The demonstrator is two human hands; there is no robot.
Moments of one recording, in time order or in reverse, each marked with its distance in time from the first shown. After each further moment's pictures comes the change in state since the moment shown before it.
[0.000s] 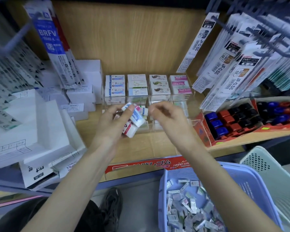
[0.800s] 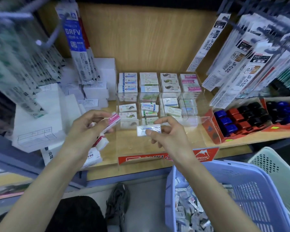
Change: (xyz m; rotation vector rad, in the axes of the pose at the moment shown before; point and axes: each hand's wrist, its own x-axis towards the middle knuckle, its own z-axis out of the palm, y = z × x) left_hand -0.032 0.008 -0.087 0.199 0.035 0.113; right_hand -0.043 0.004 0.033 0.224 -0.019 0.289
